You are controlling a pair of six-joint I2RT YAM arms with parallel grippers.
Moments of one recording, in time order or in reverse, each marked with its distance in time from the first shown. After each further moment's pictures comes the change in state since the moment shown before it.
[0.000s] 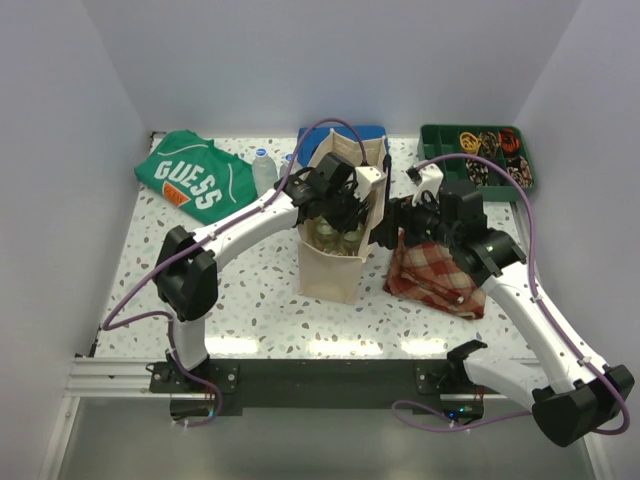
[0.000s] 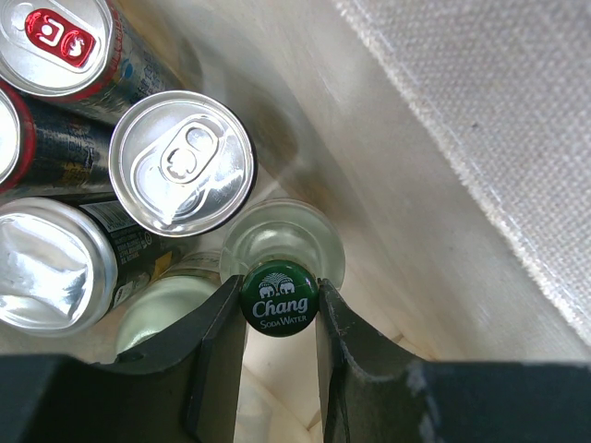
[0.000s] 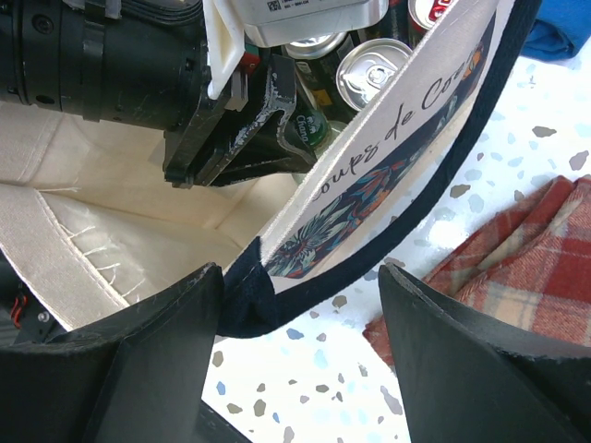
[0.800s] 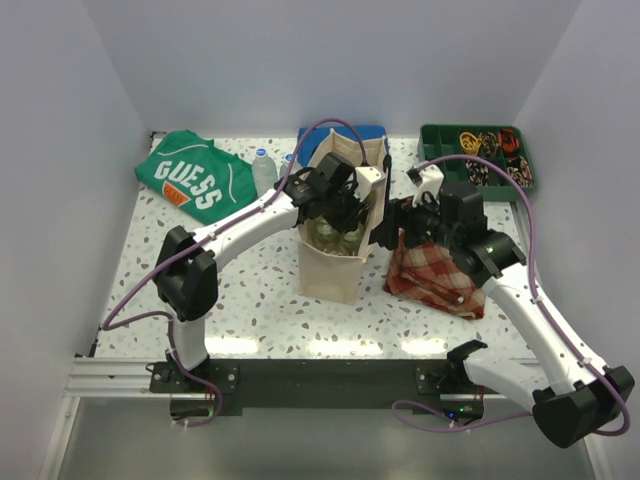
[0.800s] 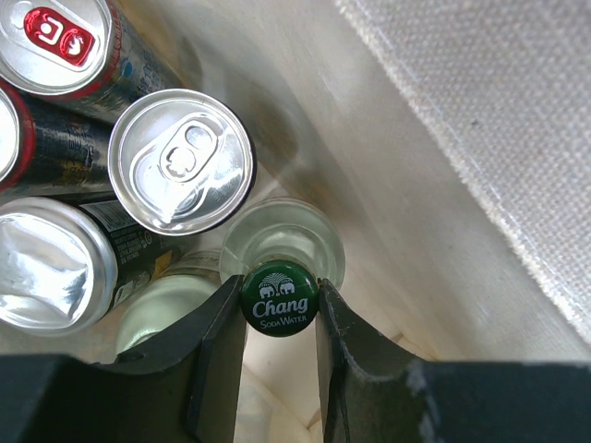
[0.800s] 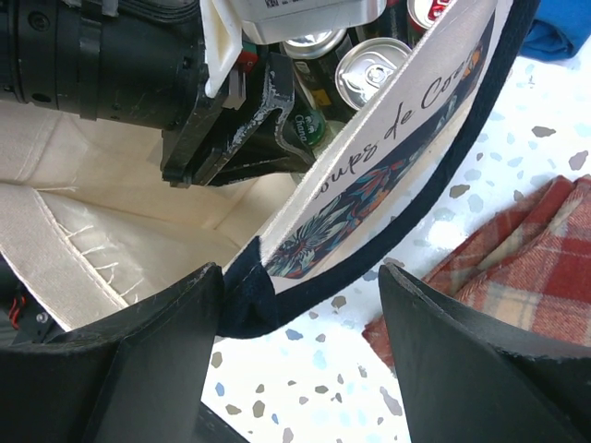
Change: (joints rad) left arm -0.001 -0.001 0.000 -0.002 -0.002 0.000; right arm 0.000 -0.007 -0.012 0.009 0.001 0.000
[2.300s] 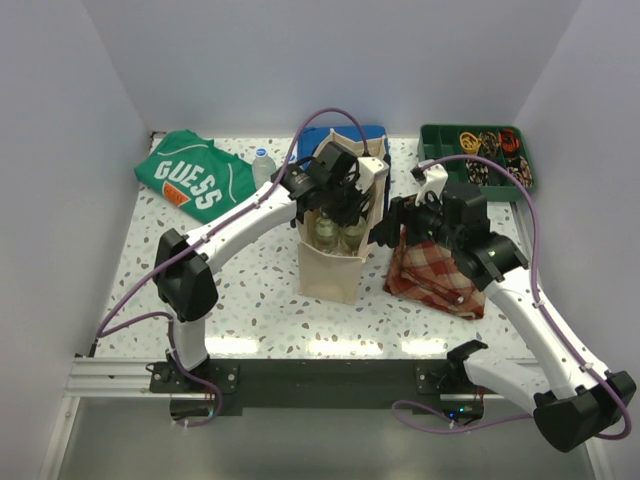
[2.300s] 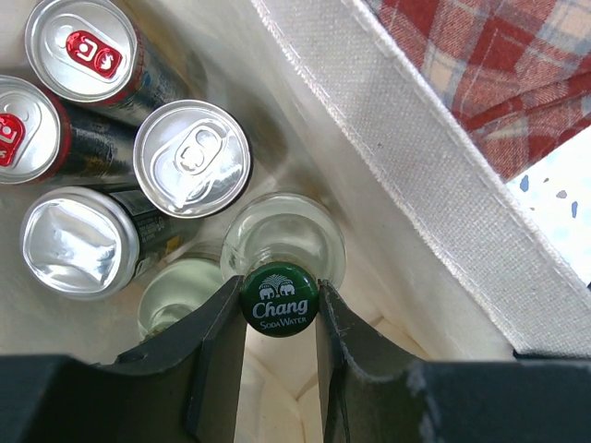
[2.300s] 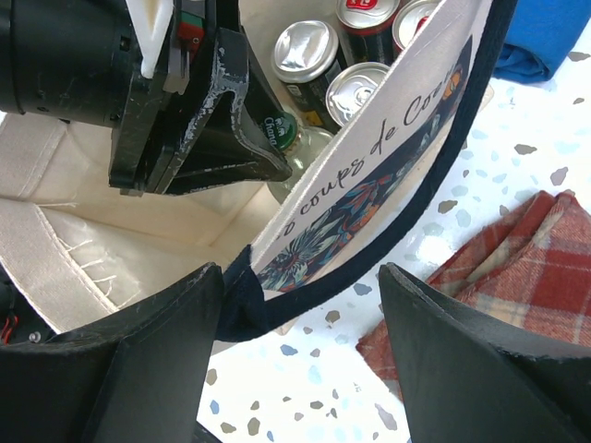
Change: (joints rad) left arm -0.010 -0.003 0.140 -0.142 -0.018 -0.022; right arm 0.000 -0.024 -0.017 0.044 0.025 0.004
